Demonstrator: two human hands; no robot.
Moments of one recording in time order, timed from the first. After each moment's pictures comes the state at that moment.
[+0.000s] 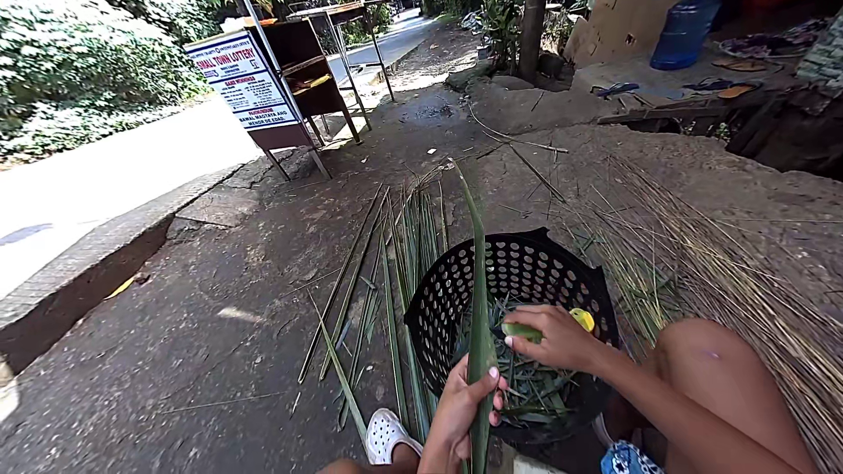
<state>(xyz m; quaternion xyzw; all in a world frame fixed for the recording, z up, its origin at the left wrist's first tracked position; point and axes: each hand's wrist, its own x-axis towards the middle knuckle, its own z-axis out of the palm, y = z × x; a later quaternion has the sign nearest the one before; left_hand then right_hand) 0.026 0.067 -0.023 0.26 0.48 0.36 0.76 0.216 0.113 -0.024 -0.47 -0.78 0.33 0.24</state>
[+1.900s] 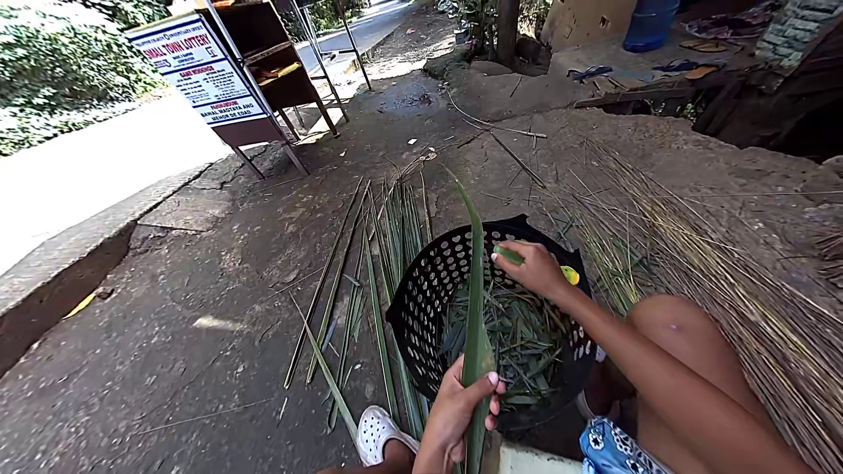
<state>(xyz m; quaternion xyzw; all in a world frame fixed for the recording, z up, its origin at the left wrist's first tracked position) 0.033 0.061 -0.028 0.28 0.49 0.32 0.76 0.227 0.164 -0.022 -0.62 -0.63 0.29 0.36</state>
